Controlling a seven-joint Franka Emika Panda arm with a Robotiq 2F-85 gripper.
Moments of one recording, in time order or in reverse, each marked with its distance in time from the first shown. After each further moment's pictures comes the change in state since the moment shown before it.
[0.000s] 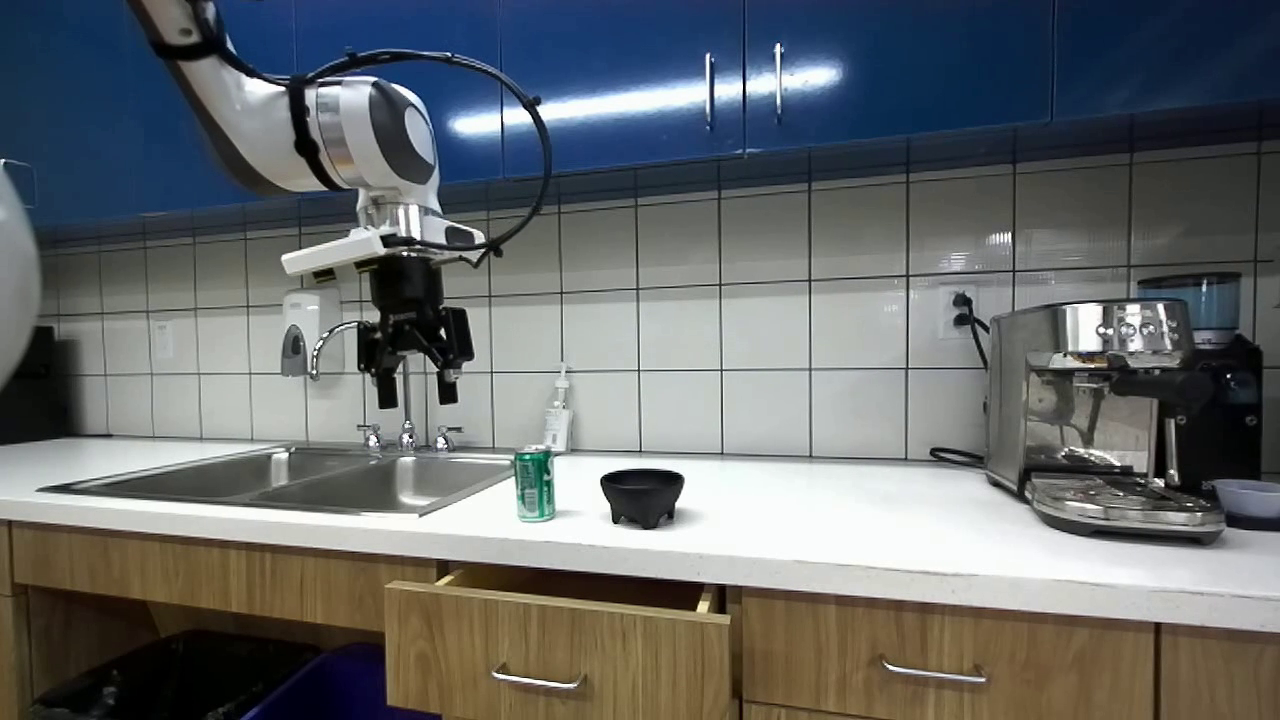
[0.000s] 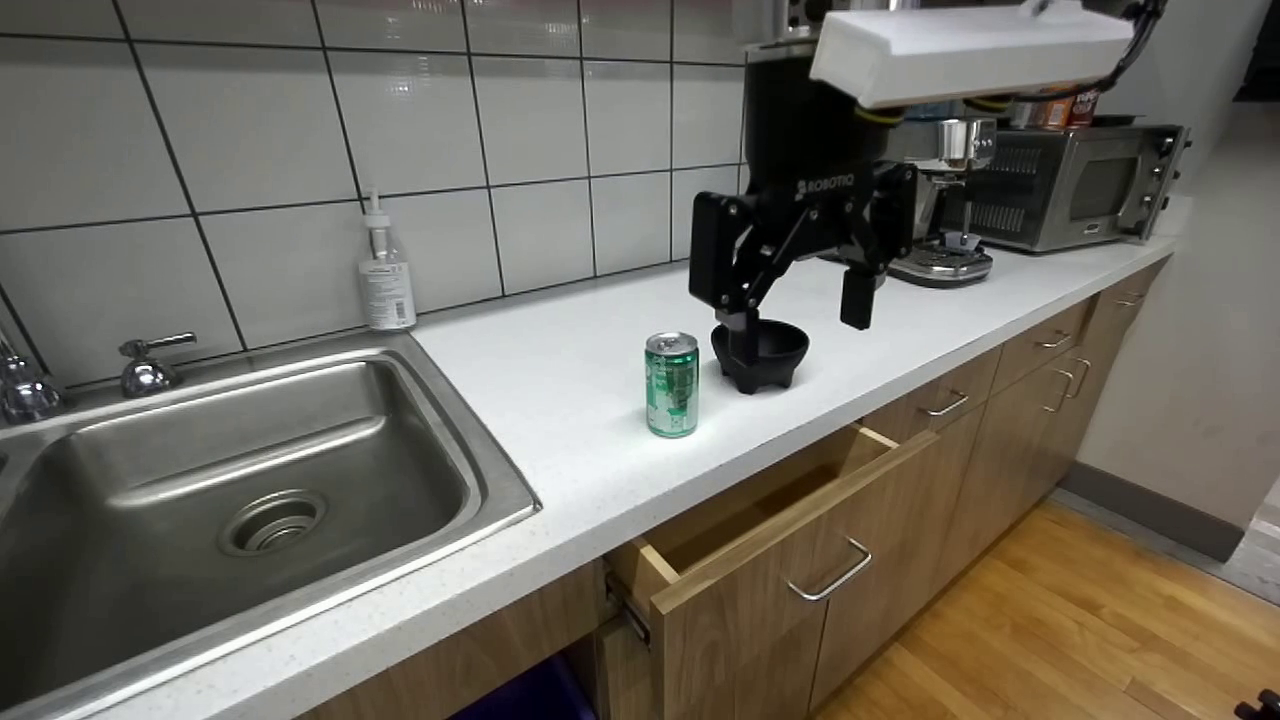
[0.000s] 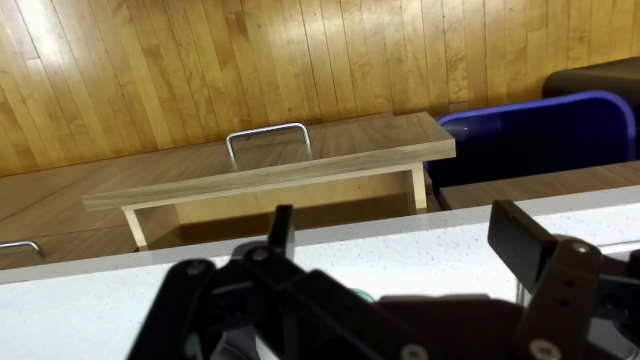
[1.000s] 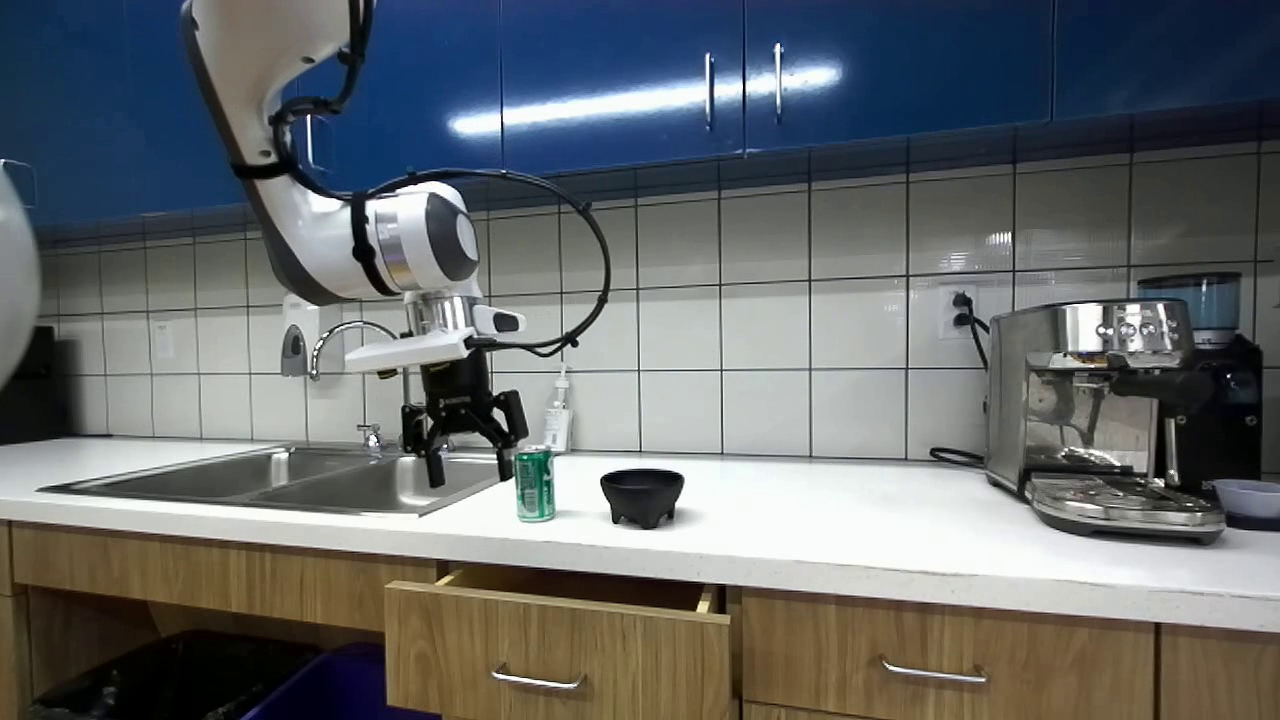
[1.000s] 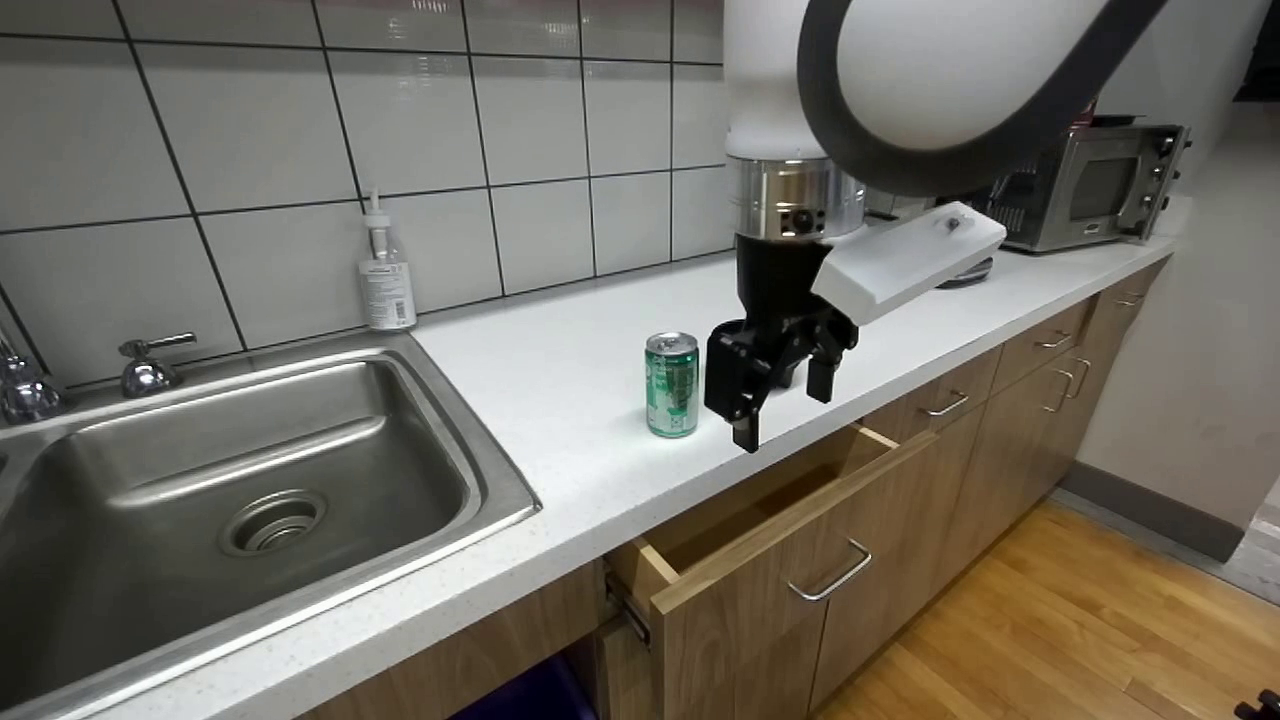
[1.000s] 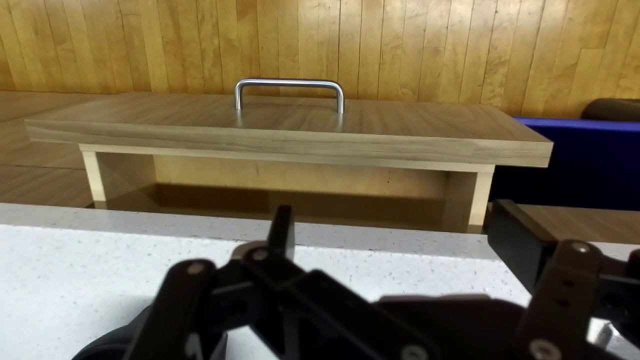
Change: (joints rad) arm -0.001 0.192 -0.077 -0.043 -0.121 0.264 -0.179
